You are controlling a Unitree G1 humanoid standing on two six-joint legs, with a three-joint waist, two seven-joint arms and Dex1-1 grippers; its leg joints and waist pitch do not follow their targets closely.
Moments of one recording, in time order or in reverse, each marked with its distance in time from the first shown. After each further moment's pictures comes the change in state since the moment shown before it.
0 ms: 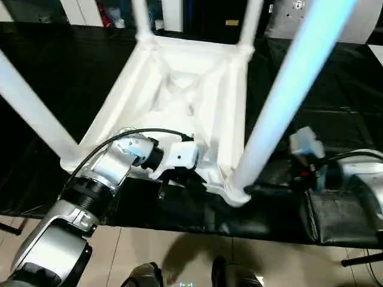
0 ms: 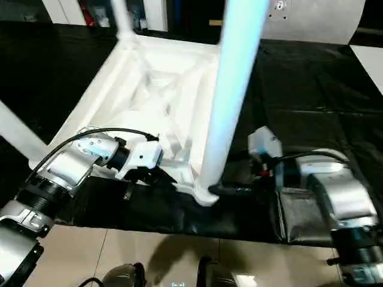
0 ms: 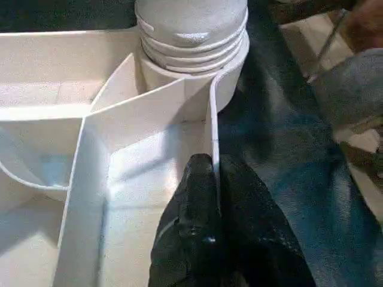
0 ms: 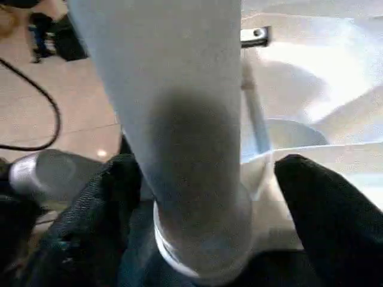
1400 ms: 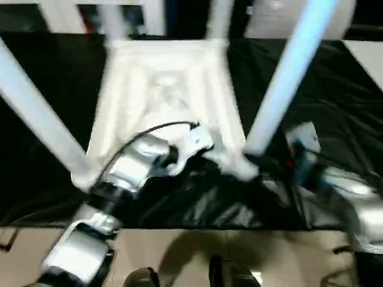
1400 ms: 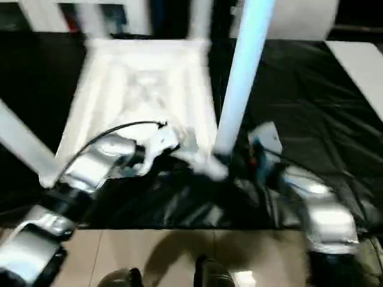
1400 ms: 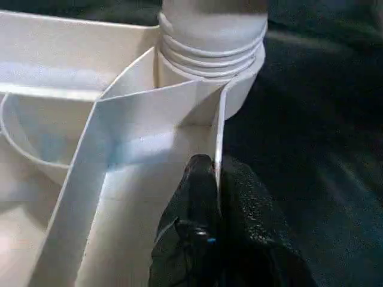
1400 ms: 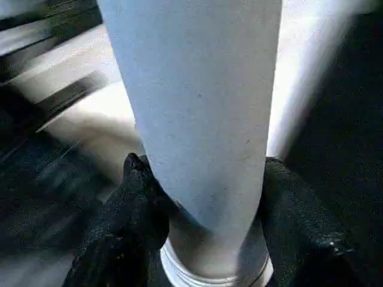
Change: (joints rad) left arm 0.002 -0.228 0.126 -0.014 0.048 0.400 0.451; right arm 0.099 0.376 -0.192 -0.201 -0.115 0.253 -0.824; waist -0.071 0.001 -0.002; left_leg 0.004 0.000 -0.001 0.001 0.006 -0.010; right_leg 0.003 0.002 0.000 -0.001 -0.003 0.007
